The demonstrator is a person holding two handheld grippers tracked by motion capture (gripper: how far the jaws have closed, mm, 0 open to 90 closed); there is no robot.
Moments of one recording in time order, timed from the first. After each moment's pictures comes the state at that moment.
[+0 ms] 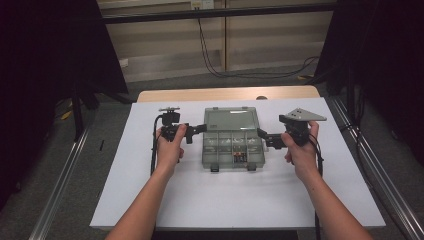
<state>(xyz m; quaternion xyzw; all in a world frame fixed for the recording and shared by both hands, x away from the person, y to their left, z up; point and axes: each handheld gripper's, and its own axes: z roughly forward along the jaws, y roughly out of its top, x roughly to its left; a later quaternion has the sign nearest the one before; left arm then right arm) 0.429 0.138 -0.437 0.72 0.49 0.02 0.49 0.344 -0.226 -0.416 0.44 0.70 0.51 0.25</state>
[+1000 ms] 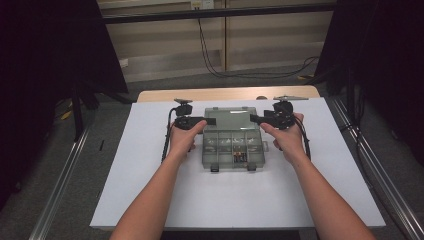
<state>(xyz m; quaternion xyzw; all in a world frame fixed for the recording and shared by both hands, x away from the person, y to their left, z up) 0.483 0.105 -0.463 0.72 0.53 -0.05 0.44 0.421 -0.222 -0.438 0.52 0.69 0.48 0.15</state>
